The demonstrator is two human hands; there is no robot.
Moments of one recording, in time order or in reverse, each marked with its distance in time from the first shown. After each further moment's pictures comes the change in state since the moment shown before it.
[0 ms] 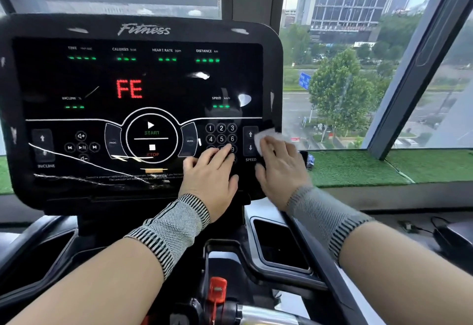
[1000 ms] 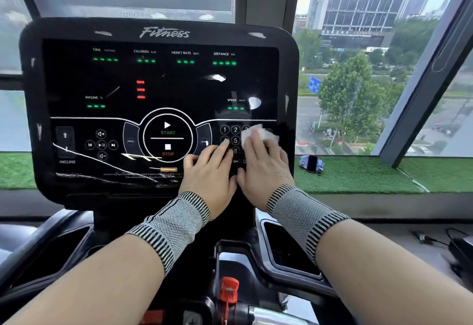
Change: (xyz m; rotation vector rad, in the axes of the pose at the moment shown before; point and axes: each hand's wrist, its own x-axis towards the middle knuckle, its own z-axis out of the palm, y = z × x) left_hand -0.003 -0.023 -0.003 0.054 0.018 -0.038; right_hand 0.018 -0.049 0.009 -0.070 -0.016 -0.045
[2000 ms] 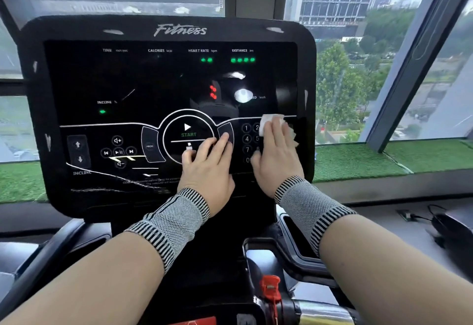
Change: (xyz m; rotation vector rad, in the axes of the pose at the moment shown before) left_hand -0.002 -0.060 -0.001 0.019 0.013 0.086; right_hand 0.021 -0.038 0.007 0.174 0.132 0.196
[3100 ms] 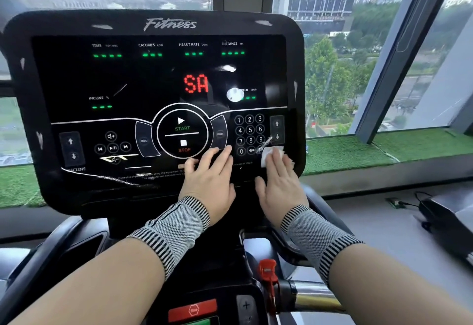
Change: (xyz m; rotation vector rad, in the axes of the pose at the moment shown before) left_hand -0.024 0.010 0.012 -0.009 -0.005 0.104; right_hand -0.062 0.023 0.032 -0.016 -0.142 0.068
